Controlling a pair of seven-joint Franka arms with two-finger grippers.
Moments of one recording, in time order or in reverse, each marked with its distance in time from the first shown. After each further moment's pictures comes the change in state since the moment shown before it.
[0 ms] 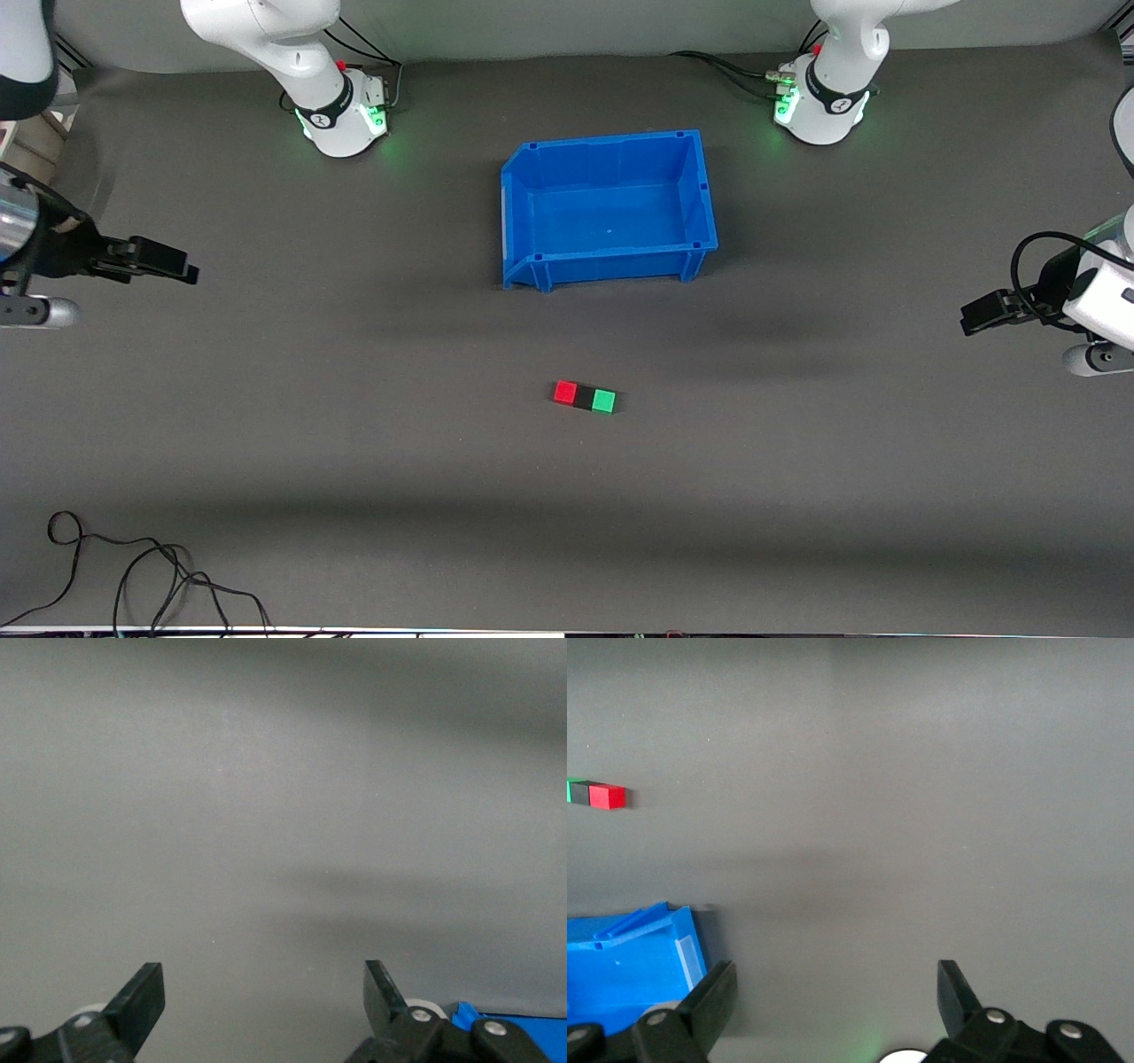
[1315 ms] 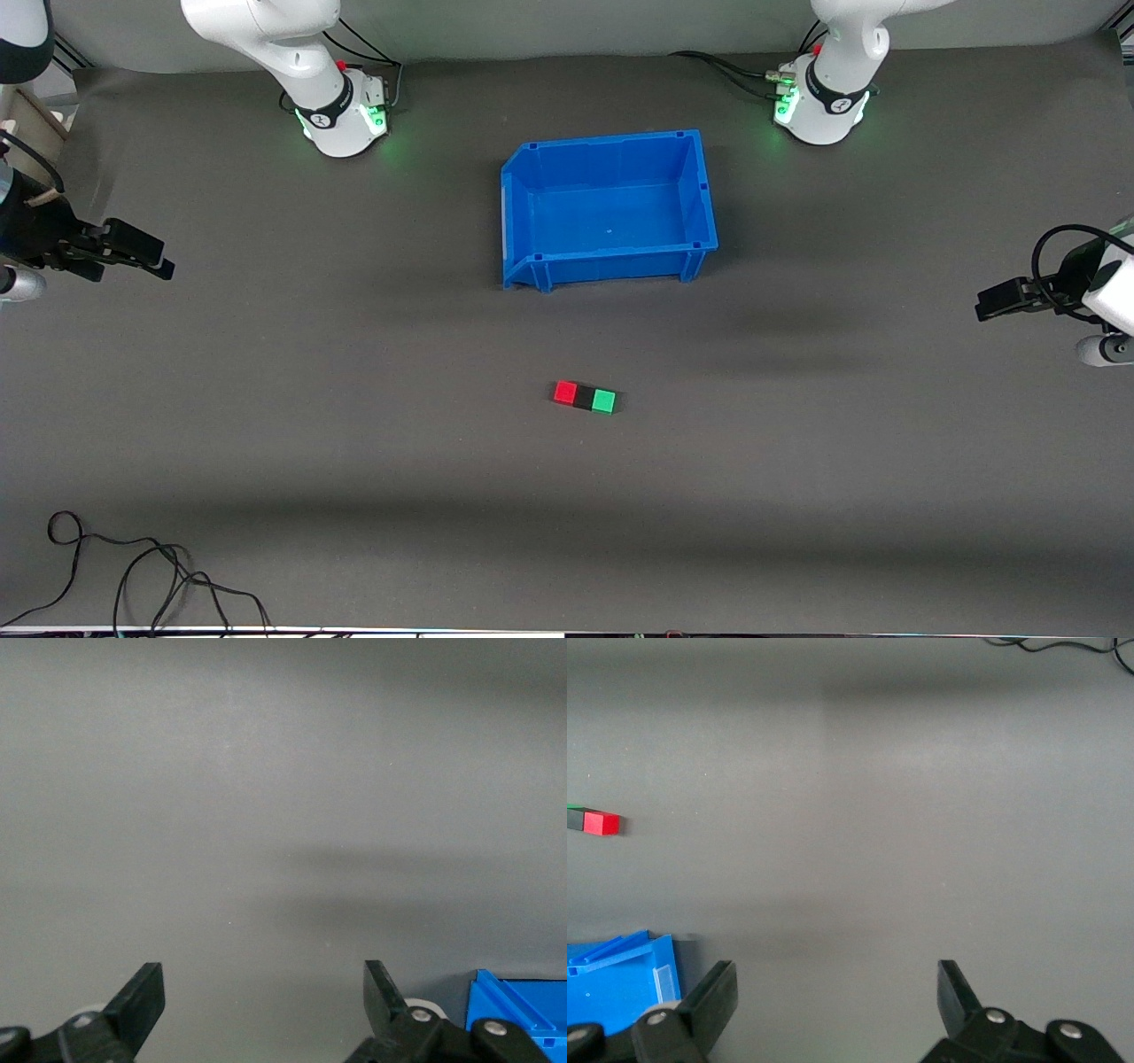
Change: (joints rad) left arm 0.041 -0.001 0.004 -0.005 -0.015 -0.048 0.092; right arm -0.010 -0.093 0.026 -0.093 -0.052 0.127 -0.017
